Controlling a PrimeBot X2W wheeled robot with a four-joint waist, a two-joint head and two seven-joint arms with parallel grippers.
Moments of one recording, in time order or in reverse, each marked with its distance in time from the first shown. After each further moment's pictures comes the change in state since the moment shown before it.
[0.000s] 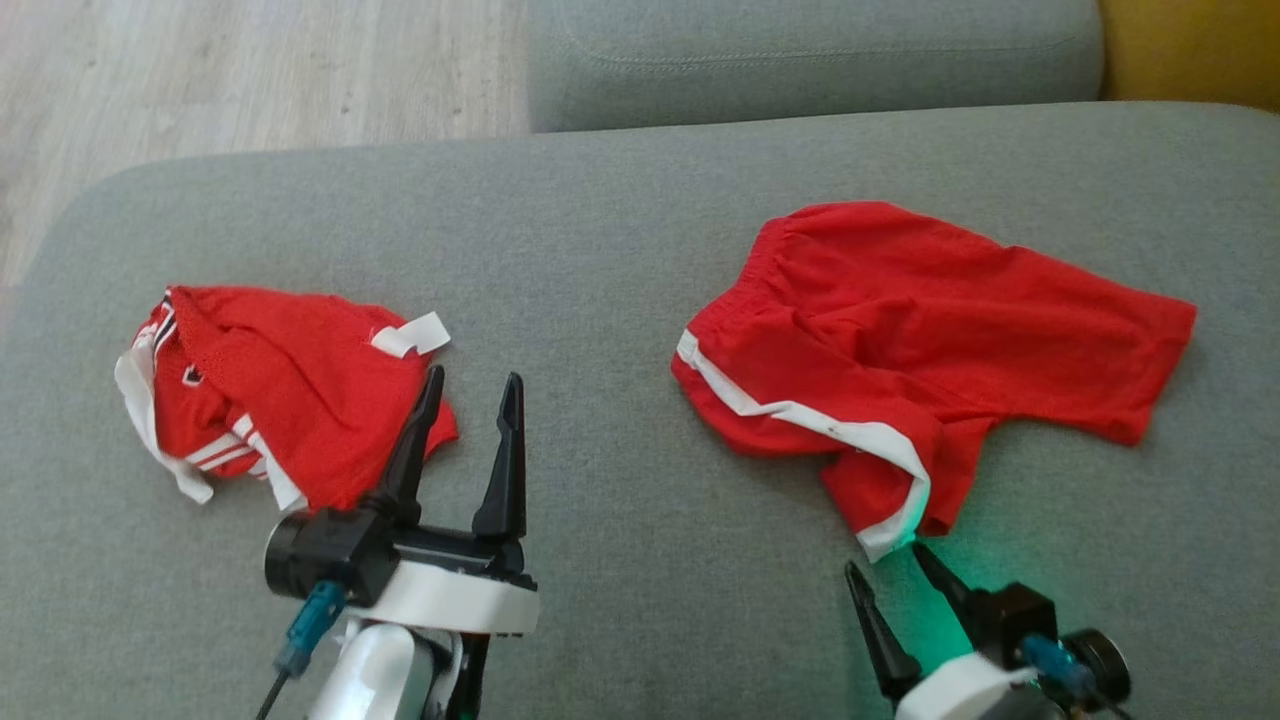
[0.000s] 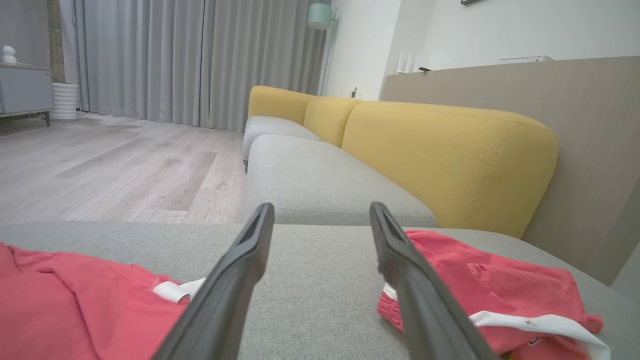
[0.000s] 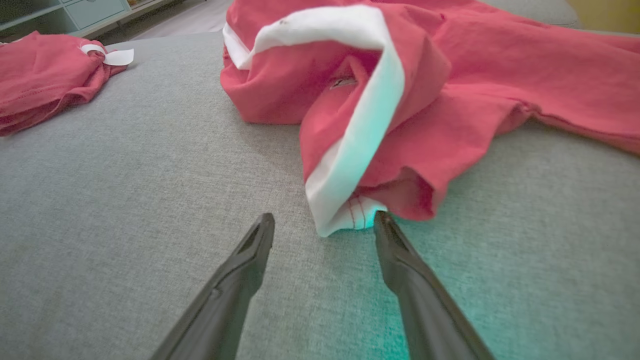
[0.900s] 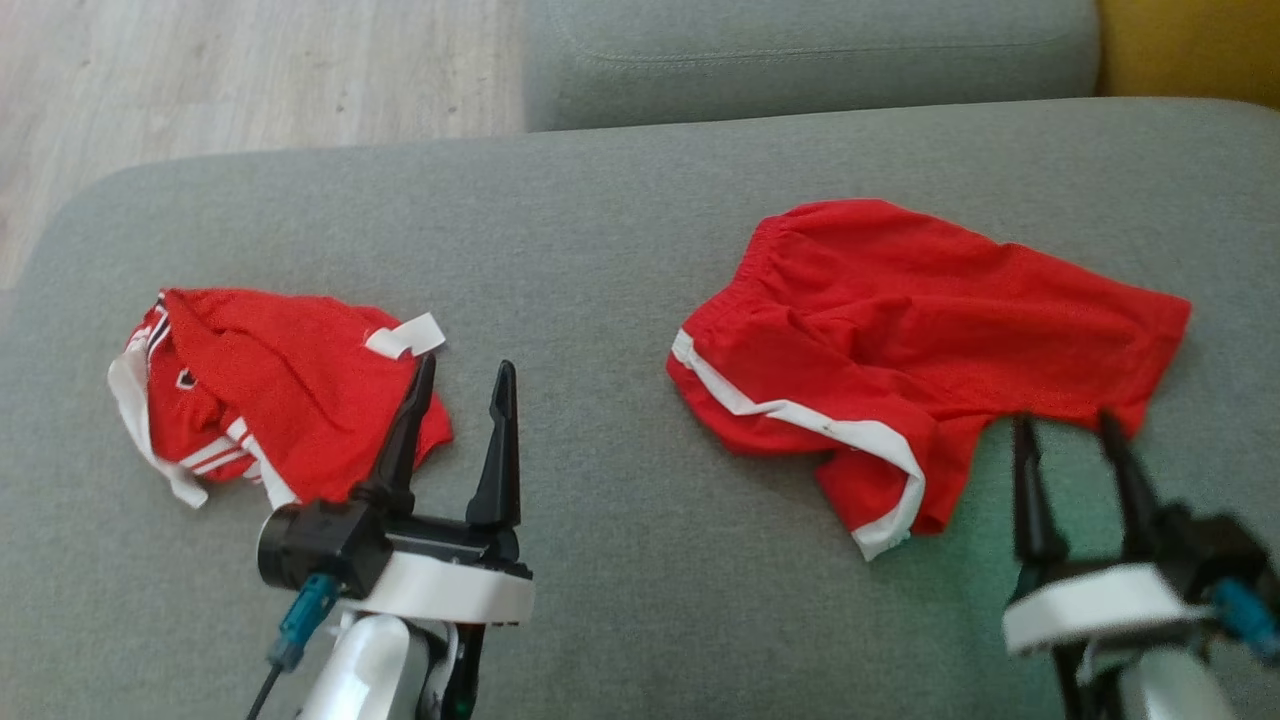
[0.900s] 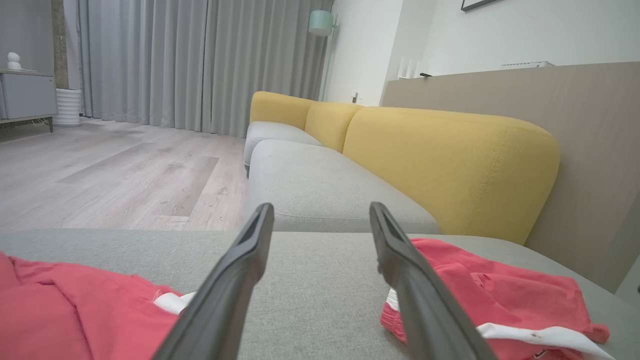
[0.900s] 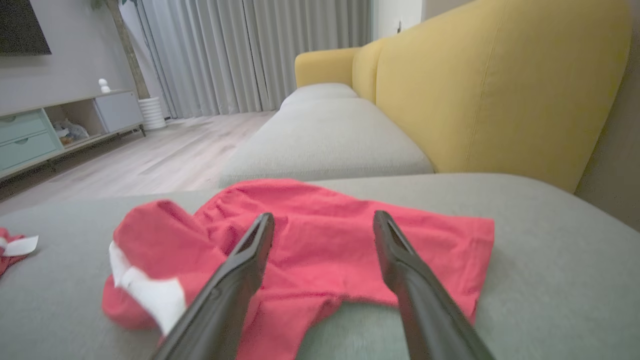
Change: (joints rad) left arm -0.011 0.000 0.010 -0.010 0.000 0.007 0.000; right arm -0.097 -0.001 -0.267 -0.146 0.044 0.000 -0.115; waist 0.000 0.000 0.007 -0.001
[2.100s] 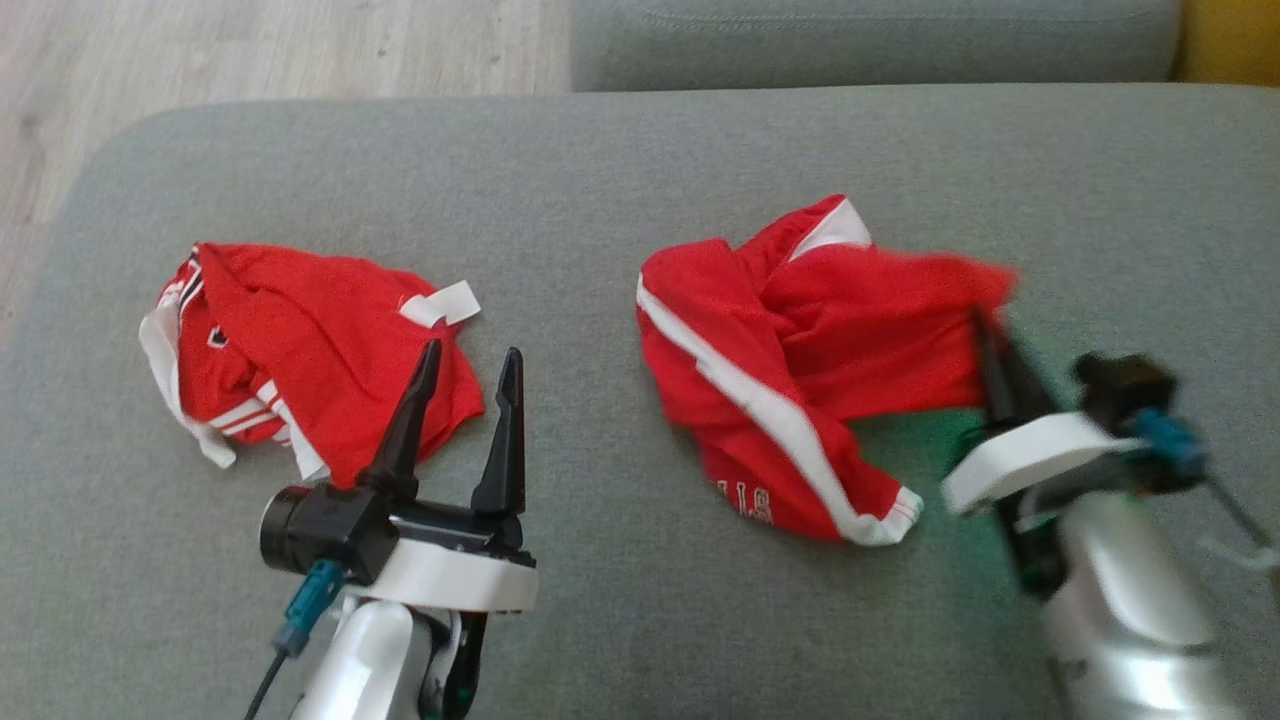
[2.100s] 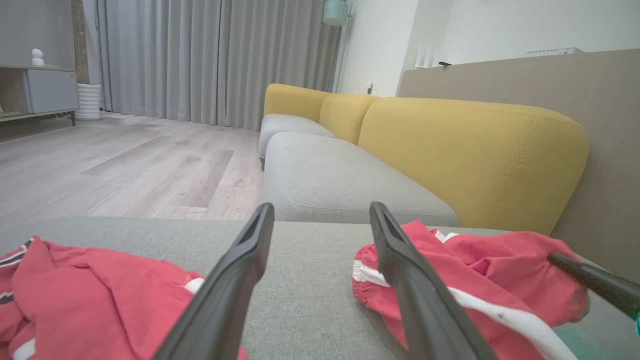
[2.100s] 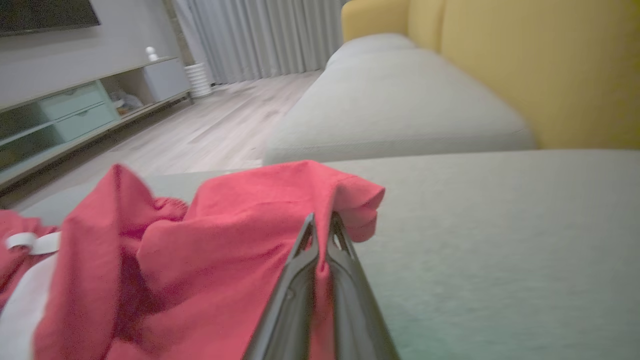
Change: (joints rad) left arm -0.027 0.000 -0.006 0.010 0.016 -0.008 0.000; right arm -0.360 -0.034 0.142 0.414 0.086 0.000 0.005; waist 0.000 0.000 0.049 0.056
